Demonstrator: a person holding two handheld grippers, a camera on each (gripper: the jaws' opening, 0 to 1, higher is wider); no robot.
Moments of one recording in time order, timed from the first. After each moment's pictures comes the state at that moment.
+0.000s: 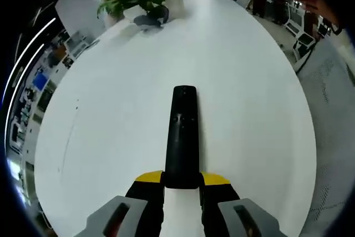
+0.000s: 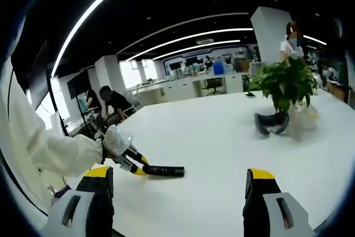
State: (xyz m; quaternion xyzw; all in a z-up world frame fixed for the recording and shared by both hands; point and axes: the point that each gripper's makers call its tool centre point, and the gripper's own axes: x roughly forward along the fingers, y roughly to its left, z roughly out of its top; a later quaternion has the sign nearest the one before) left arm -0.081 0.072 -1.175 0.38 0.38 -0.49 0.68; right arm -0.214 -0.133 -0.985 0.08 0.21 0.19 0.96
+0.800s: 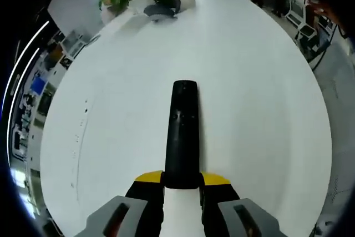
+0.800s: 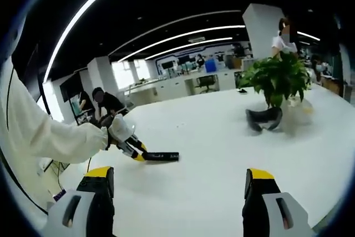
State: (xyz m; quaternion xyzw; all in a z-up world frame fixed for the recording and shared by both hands) left arm -0.004 0.075 -1.180 0.41 0.40 -0.48 0.66; right arm -0.202 -0.154 -0.995 0.09 0.22 0.17 0.96
